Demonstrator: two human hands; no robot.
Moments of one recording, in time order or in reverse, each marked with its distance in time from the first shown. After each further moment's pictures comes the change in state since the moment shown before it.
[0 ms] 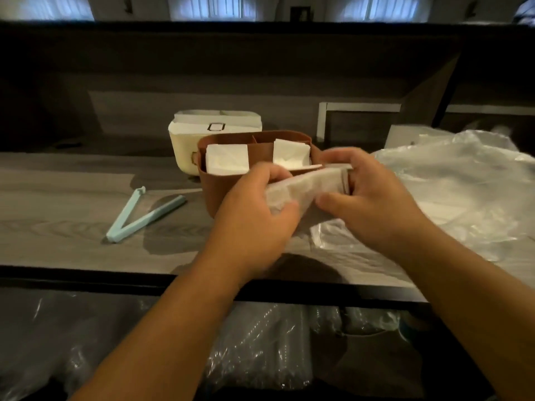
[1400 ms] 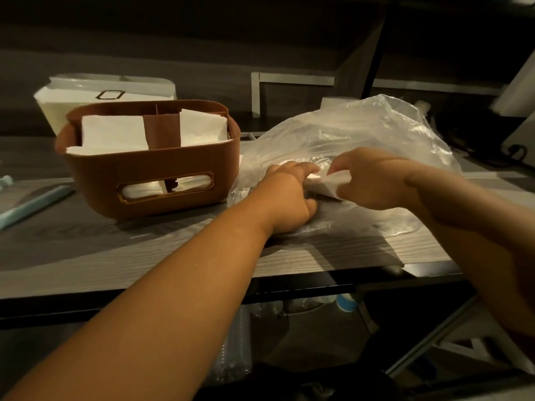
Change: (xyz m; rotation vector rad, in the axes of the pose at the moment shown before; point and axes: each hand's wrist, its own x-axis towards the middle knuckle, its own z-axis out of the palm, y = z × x) left_hand 0.086 -0.007 0.151 0.304 -0.512 0.081; right_hand 0.041 0.062 -0.113 -1.002 -0.225 0.278
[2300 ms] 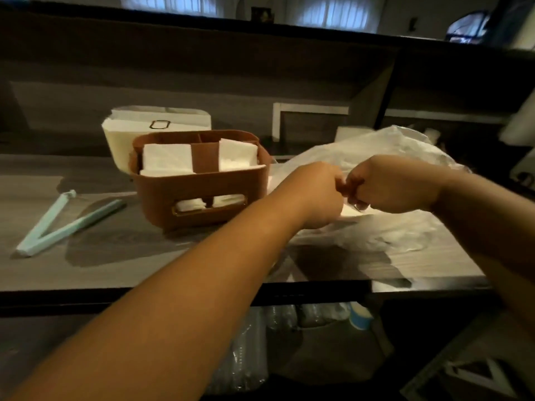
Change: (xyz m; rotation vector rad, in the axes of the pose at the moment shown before) left_hand -0.033 0.047 -0.053 0.042 0.039 -0.005; right_hand -0.016 -0.032 -0.037 0.026 -0.039 -0.057
